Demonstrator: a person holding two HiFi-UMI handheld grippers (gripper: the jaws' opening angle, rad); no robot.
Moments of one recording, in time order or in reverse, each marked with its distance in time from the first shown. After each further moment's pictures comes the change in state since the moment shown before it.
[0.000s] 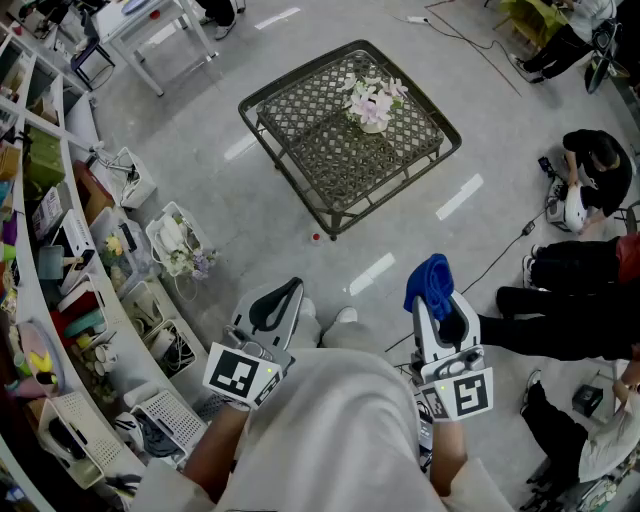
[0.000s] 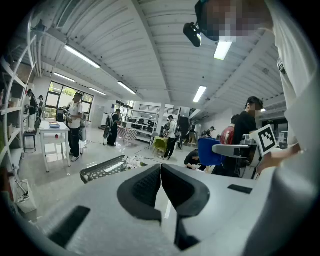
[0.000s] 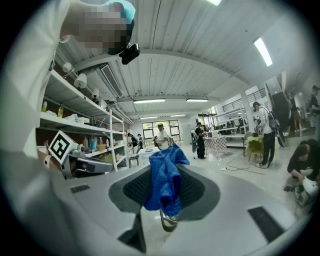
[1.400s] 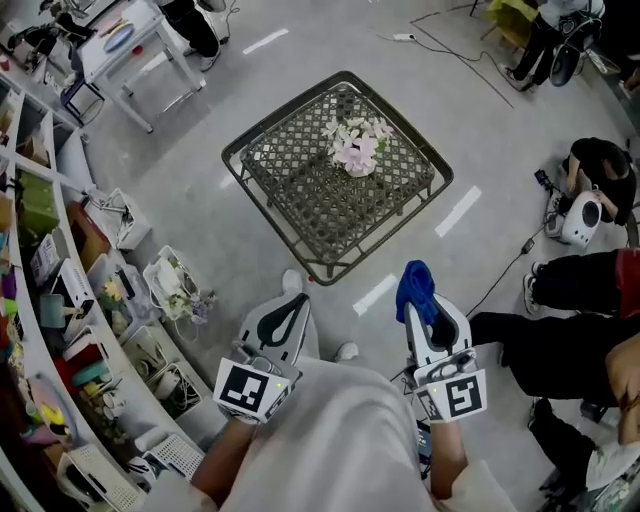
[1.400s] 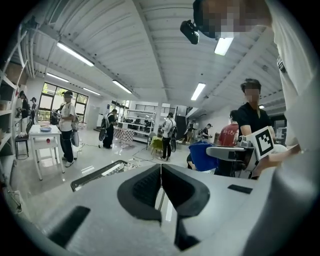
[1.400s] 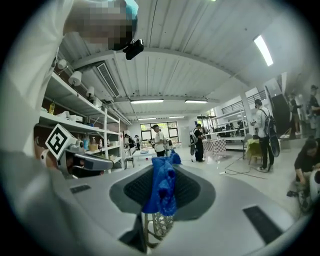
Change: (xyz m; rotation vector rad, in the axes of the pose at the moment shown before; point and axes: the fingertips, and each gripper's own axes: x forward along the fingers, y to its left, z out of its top) left arm 0.103 0.036 0.026 0.031 0.026 -0.034; right arm 0.091 -0.066 0.001 -0.004 -0.004 -0.014
